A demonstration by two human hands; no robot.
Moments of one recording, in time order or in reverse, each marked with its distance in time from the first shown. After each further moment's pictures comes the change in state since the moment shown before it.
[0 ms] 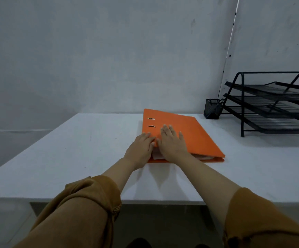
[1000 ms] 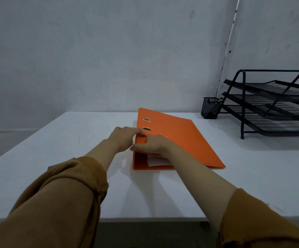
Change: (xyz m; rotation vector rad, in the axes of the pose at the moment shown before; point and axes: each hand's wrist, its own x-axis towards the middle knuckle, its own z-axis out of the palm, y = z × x) left_hand 0.059 -0.036 -0.038 0.236 -0.166 0.000; right_hand 0.046 -0.021 -0.009 0.373 -0.440 0.217
